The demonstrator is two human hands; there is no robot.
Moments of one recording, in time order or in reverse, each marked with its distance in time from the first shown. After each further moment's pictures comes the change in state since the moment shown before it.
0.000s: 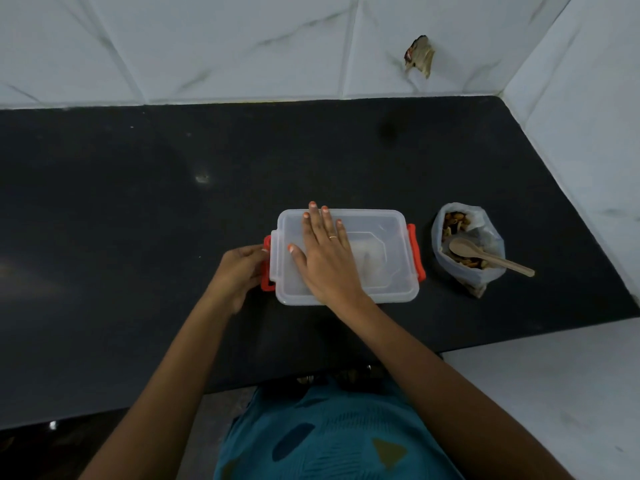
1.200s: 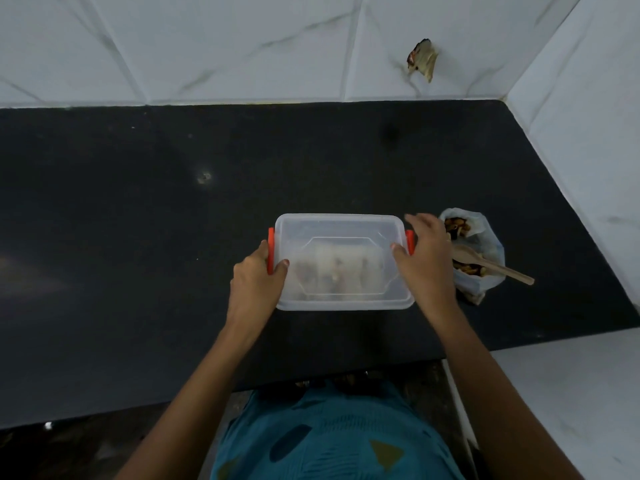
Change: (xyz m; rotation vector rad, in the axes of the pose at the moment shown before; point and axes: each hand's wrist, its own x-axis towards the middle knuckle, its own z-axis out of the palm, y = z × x) left_hand -0.030 -0.003 0.027 0.562 0.190 0.391; right_hand -0.038 0.086 -0.054 0.389 0.298 0.432
